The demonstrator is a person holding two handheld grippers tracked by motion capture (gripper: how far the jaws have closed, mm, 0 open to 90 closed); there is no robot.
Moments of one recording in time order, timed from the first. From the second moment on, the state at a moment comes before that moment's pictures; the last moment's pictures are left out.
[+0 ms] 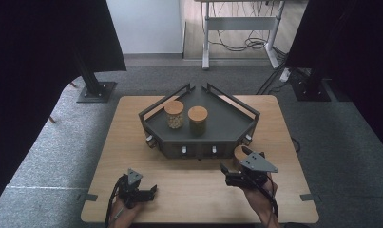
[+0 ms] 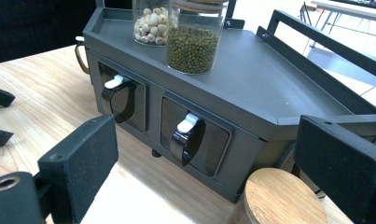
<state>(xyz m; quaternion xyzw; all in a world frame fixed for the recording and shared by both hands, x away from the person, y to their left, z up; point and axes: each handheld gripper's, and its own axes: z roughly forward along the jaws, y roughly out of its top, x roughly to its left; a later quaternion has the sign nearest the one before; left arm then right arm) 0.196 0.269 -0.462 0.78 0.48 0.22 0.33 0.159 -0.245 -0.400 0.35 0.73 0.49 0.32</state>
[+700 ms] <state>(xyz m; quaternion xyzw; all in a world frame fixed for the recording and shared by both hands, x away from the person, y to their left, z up) 0.196 0.269 -0.462 0.78 0.48 0.22 0.33 0.143 -0.265 -0.419 0.38 0.72 0.48 0.32</state>
